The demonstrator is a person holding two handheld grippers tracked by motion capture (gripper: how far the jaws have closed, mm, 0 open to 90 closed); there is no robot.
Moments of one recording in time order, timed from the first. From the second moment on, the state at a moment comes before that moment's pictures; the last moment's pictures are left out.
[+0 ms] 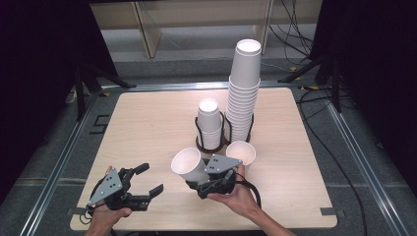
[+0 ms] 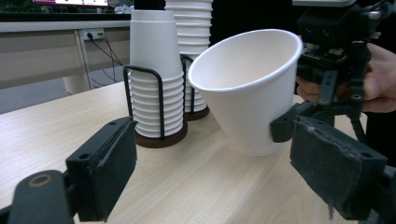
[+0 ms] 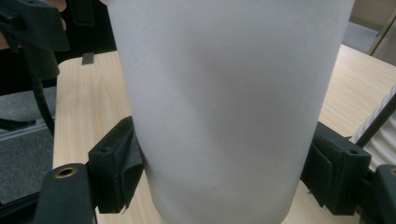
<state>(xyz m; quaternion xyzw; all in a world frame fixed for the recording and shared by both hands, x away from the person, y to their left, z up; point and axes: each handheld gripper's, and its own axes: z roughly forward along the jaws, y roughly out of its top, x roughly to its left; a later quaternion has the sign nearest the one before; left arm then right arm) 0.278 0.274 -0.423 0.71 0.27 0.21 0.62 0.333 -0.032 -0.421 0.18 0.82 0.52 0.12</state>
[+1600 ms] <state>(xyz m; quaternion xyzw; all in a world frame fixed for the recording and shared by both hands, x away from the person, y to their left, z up) 0.274 0.239 -0.434 0.70 0.24 0.10 0.66 0.314 -0.011 -0.439 0.09 0.80 0.59 0.04</state>
